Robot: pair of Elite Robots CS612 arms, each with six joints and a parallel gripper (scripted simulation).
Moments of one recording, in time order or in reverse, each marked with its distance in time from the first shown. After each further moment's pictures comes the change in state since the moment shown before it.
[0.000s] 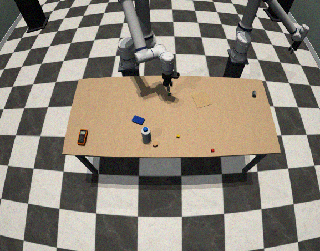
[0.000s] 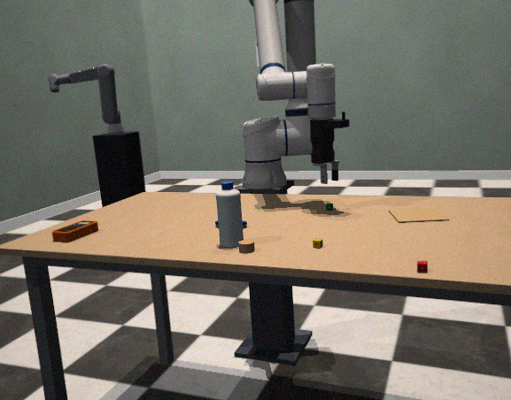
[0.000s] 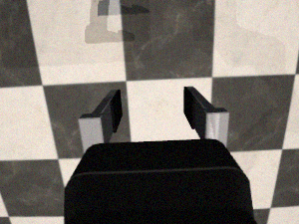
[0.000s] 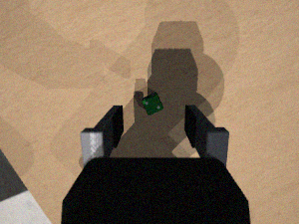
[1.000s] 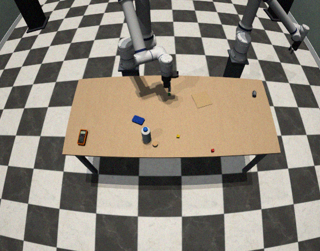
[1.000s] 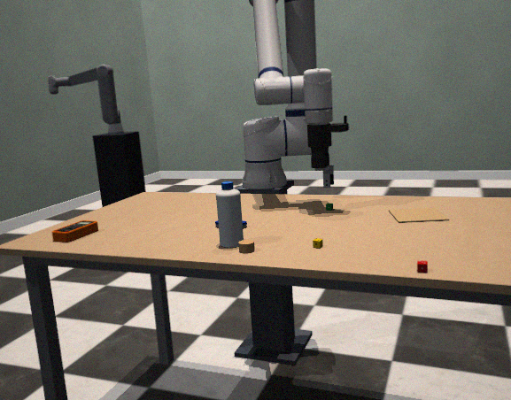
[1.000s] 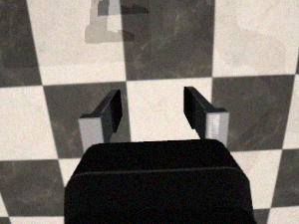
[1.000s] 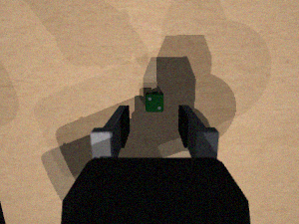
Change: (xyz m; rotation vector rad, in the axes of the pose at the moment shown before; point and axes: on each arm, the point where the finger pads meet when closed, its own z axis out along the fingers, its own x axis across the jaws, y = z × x) left arm 0.000 0.000 0.000 0.000 0.000 0.000; right arm -0.002 0.006 0.014 0.006 -0.003 -0.433
